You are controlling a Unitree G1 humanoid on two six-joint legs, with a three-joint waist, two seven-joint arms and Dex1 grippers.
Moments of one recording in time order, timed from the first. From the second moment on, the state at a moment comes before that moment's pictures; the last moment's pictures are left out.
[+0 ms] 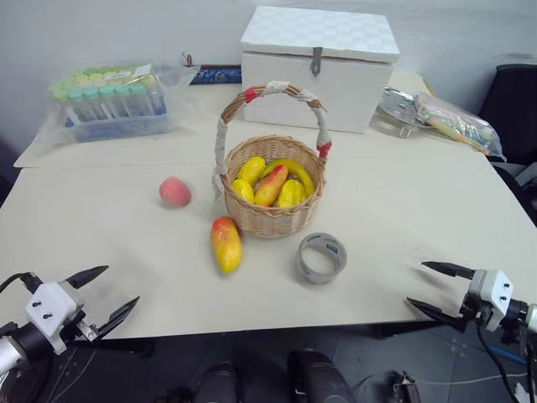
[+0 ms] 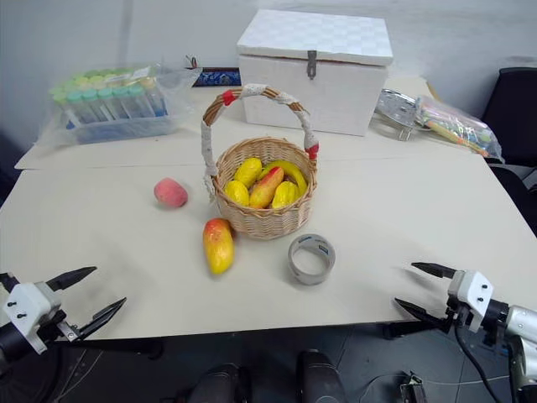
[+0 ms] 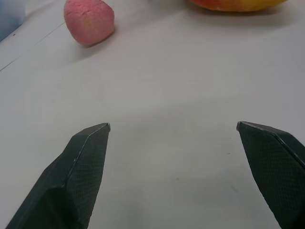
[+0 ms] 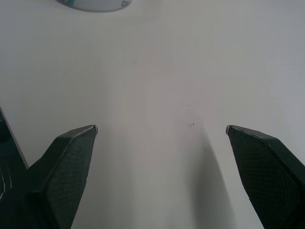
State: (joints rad) left arm 0.47 0.68 0.55 -0.14 -0.36 -0.15 -0.85; right arm 0.02 -0.78 -0.30 0.54 0.39 -0.53 1.31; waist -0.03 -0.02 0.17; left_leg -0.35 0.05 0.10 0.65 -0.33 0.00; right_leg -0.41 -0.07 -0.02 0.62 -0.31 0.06
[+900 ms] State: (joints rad) left arm 0.40 0.66 0.33 -0.46 -0.51 0.09 -0.98; right arm -0.25 -0.86 0.04 -0.17 0.52 -0.04 1.44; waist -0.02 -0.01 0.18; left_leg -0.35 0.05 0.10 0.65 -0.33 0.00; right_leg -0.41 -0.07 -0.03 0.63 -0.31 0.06
